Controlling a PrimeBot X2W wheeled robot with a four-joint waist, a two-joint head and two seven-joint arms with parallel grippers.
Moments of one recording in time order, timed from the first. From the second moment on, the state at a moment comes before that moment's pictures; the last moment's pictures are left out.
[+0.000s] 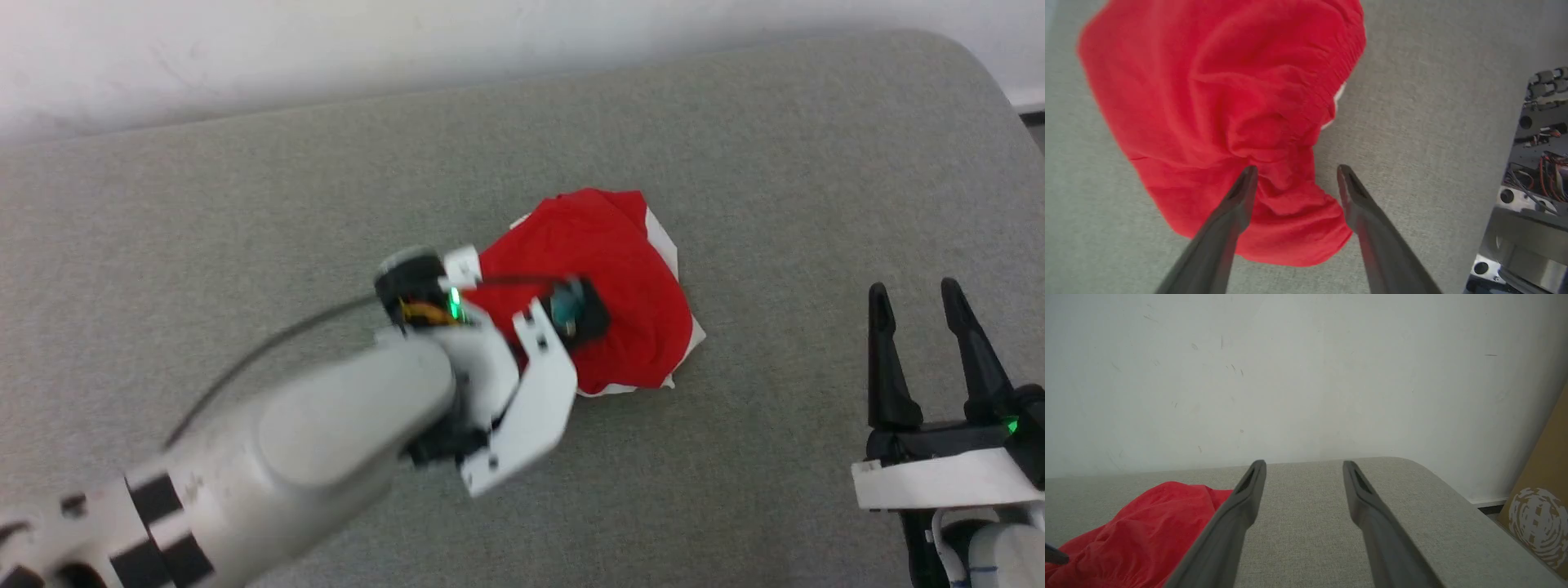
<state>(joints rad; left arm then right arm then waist) -1.02 0.45 -1.27 0.19 -0.79 -0.12 0.68 -0.03 -0.05 -0.10 -0.06 0.12 0.13 -0.26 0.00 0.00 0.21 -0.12</state>
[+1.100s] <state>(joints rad) -0.88 0.59 -1.16 0.29 -0.84 -0.11 0.18 -0.01 -0.05 -0.12 -0.06 0.10 0.13 -0.26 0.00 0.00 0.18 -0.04</state>
